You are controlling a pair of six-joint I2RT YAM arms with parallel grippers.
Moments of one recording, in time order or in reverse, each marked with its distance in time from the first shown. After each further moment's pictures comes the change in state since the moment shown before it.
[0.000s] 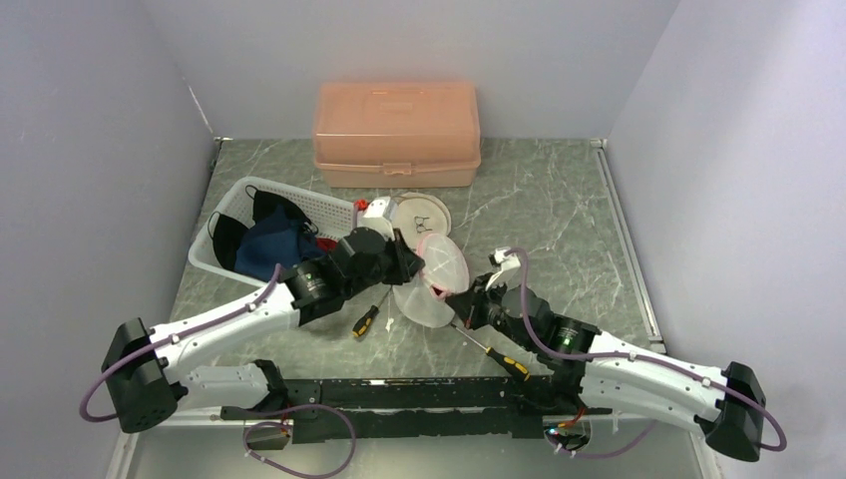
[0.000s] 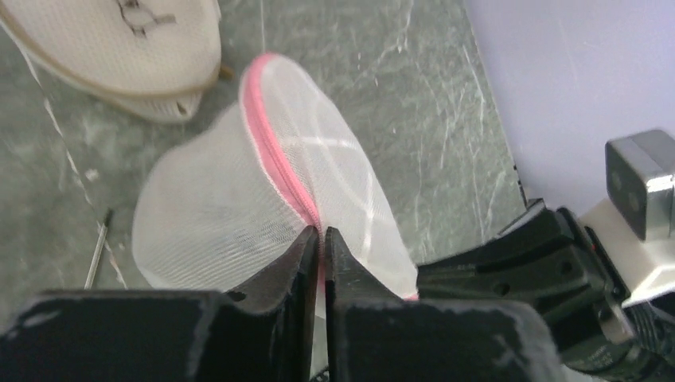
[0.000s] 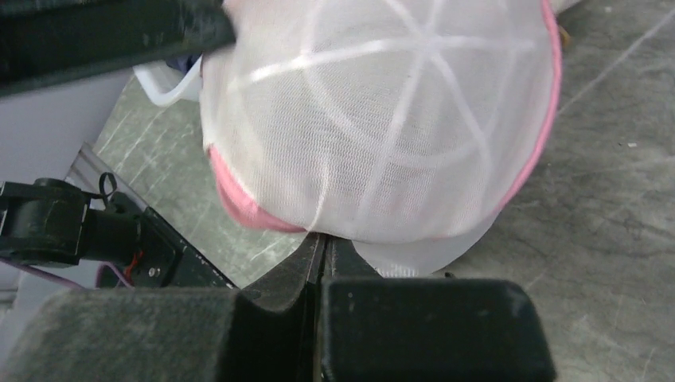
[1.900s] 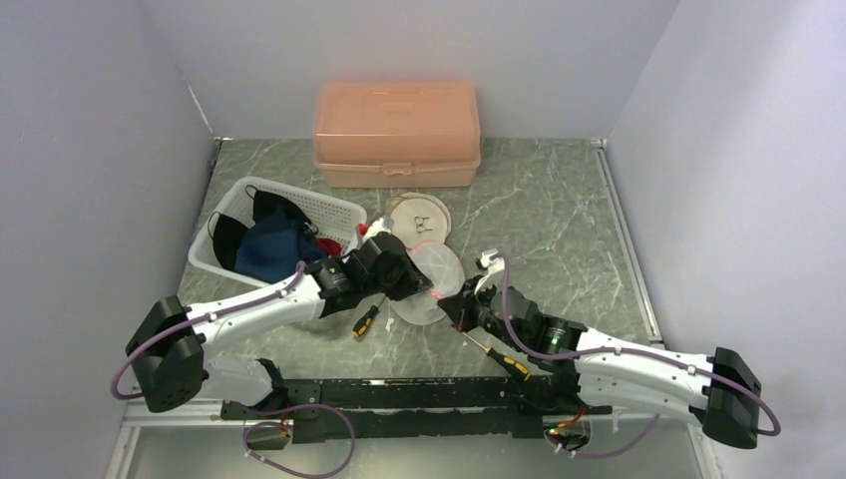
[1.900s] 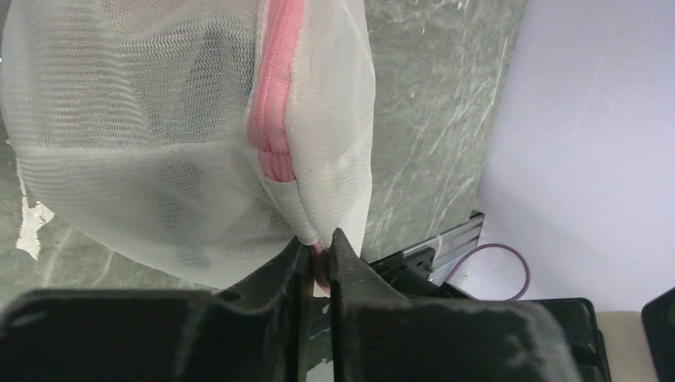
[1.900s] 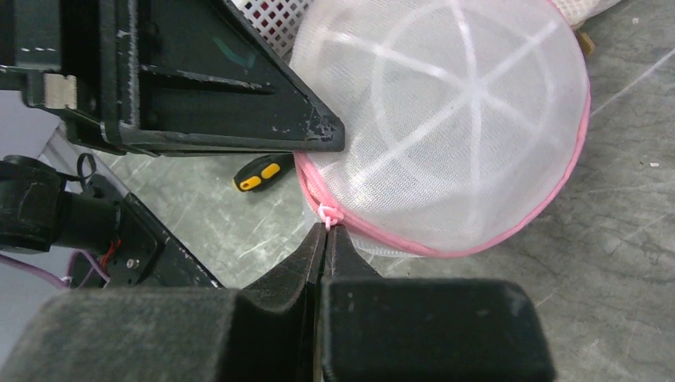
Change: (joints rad) left arm 0.027 0.154 0.035 -0.118 0.100 -0.469; right arm 0.056 0.114 -0.002 0.116 0.022 -0.069
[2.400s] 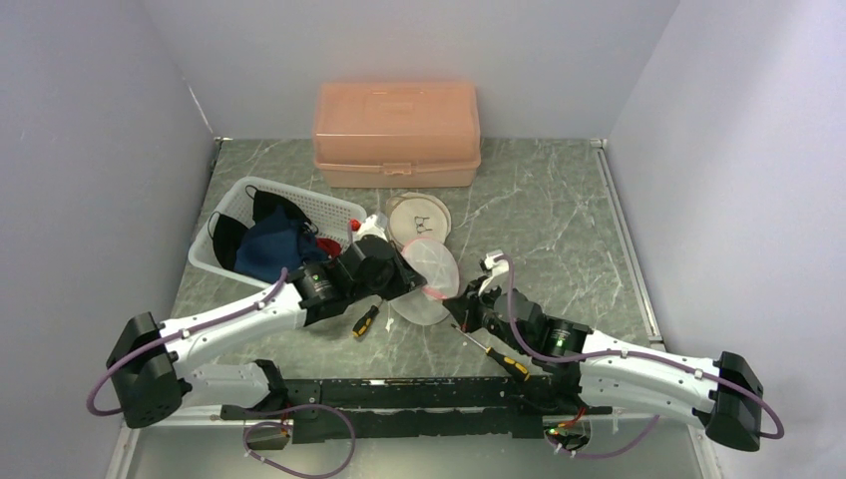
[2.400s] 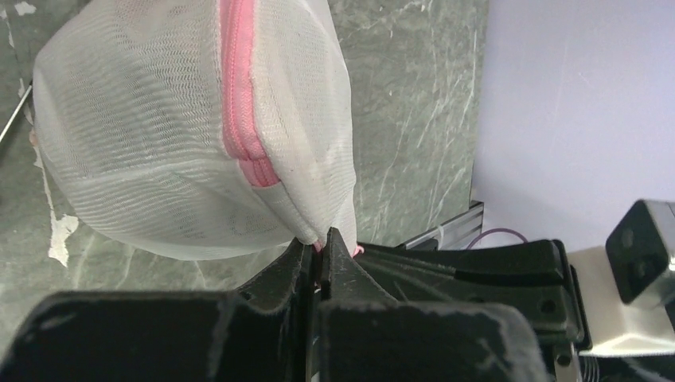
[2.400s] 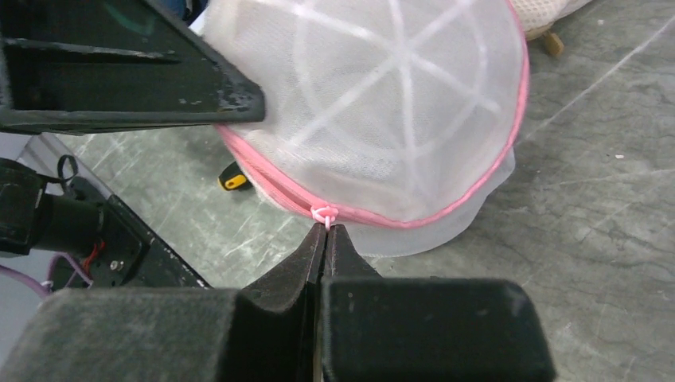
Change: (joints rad) left arm -0.010 -0.108 -0.023 0.001 -0.039 0.088; right arm 0.006 -0.052 -0.001 -0.056 0.036 -0.014
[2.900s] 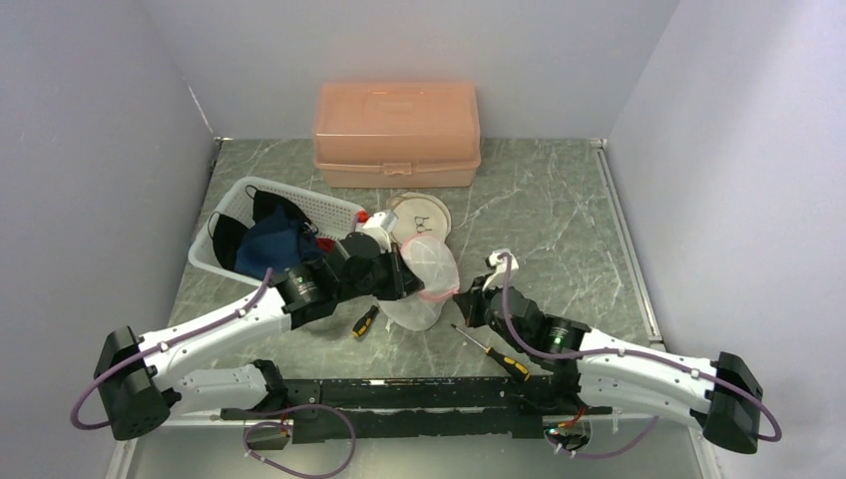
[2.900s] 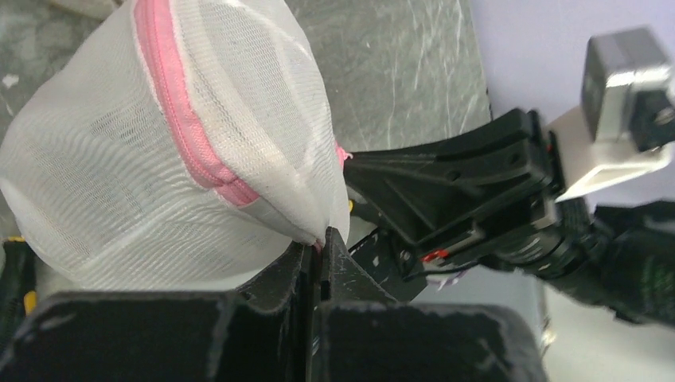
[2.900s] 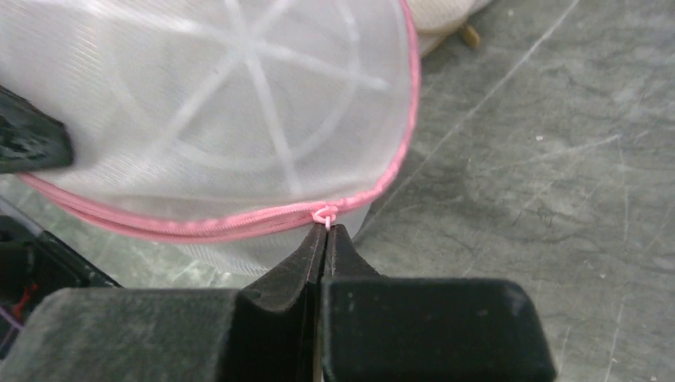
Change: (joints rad) left arm 0.006 -0.105 -0.017 0.000 0.115 0.282; right arm -0.034 0.051 0.000 -0.056 0.107 0.026
